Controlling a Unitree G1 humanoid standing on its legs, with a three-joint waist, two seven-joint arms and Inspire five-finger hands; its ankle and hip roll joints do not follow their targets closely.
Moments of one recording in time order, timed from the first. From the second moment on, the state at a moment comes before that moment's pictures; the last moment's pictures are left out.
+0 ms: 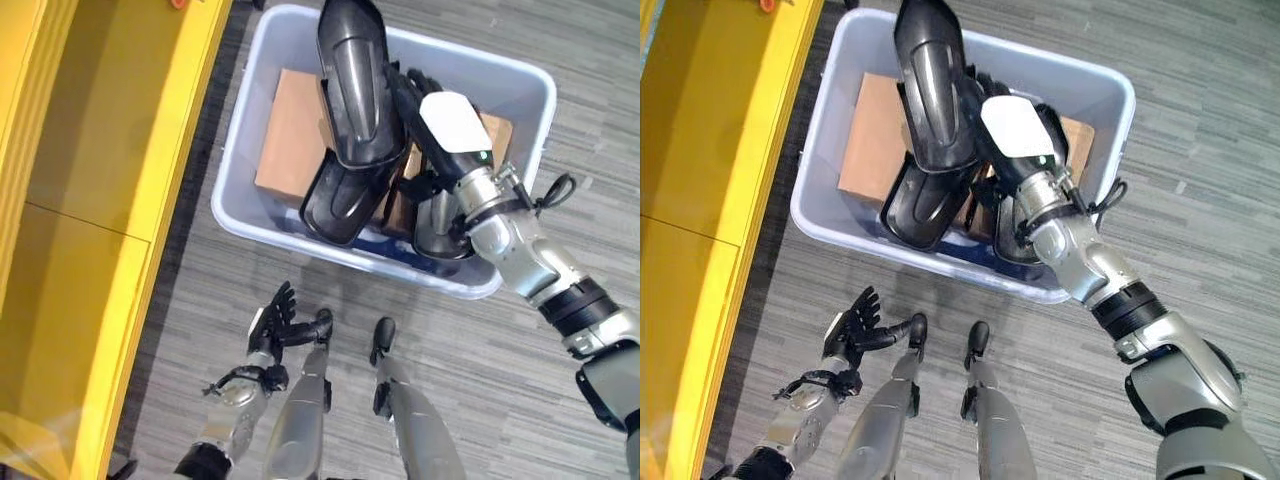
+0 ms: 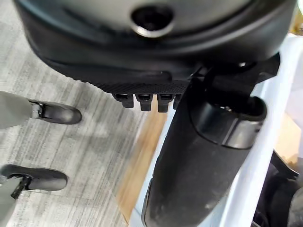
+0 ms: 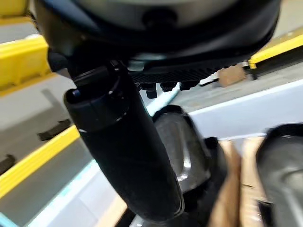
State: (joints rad) left arm -0.10 0.33 -0.35 0.42 -0.59 -0.16 0.13; right arm -0.94 -0.71 0.60 0.30 -0.39 -0.05 -0.27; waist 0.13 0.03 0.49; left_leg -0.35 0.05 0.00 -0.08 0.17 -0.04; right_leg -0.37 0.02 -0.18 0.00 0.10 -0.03
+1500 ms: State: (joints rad) left arm -0.14 0.33 -0.35 0.38 -0.59 -0.21 0.19; right arm -1.19 -0.69 0.64 0.37 -0.51 0.01 -0.36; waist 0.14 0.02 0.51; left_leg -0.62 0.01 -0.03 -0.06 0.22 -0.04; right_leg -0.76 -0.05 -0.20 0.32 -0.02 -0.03
